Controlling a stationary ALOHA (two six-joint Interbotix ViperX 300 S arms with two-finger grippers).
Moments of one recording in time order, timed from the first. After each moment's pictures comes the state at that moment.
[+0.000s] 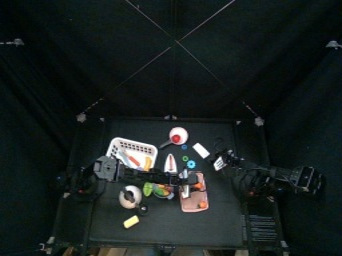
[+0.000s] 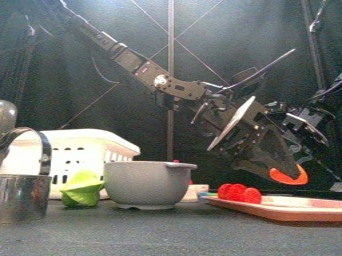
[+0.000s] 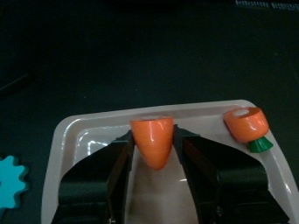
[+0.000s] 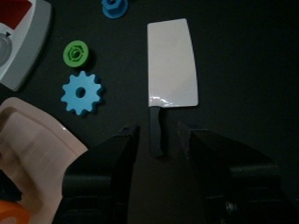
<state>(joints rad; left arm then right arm) -0.01 0.57 0.07 -0.06 -0.10 0.00 -0.59 -0.49 1.23 -0.49 0.05 0.83</state>
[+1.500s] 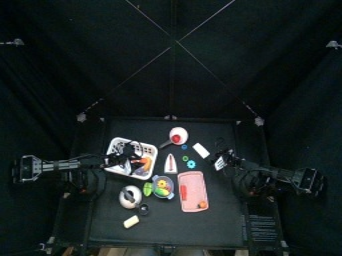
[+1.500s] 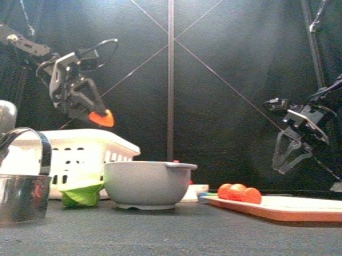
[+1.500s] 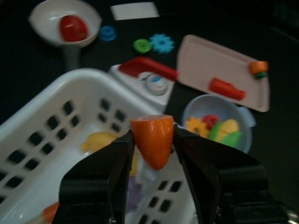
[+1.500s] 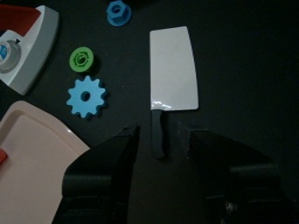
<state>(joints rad) 0.33 -0.56 1.05 -0.21 0.10 0.00 -0.59 -0.53 1.24 -0.49 0.05 0.84</state>
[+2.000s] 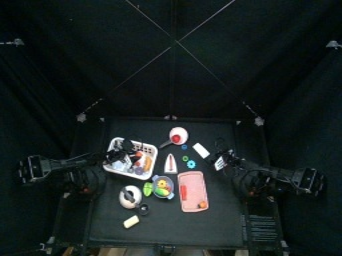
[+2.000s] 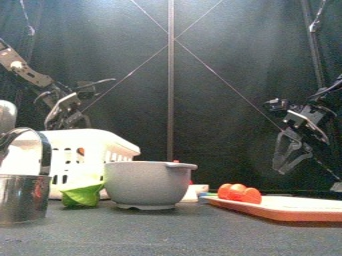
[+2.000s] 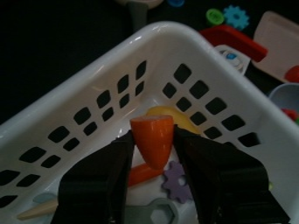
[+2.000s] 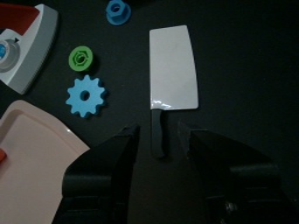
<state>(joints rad) 0.47 -0.40 1.10 -0.19 -0.01 0.00 -0.59 -0.52 1.24 -0.49 0.05 0.84</state>
